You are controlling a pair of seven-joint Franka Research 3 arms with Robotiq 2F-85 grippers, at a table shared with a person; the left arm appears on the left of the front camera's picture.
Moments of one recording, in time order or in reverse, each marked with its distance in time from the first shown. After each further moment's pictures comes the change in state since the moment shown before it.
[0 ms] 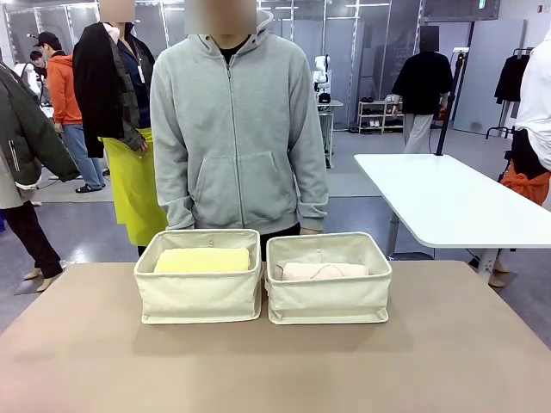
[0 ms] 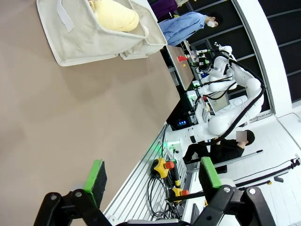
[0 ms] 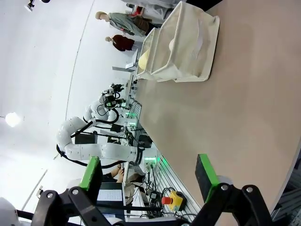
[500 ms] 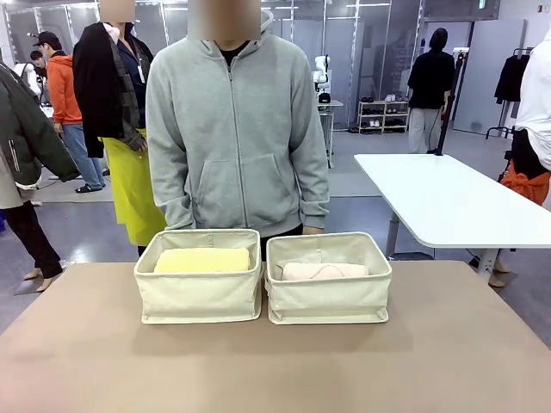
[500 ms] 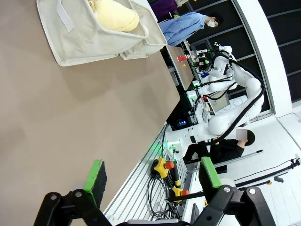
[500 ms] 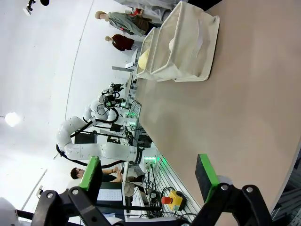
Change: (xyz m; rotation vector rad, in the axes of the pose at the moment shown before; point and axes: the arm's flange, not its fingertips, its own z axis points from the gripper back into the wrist) left arm 0.000 0.000 0.000 0.000 0.000 0.000; right arm 0.000 0.000 0.000 -0.001 0.001 0.000
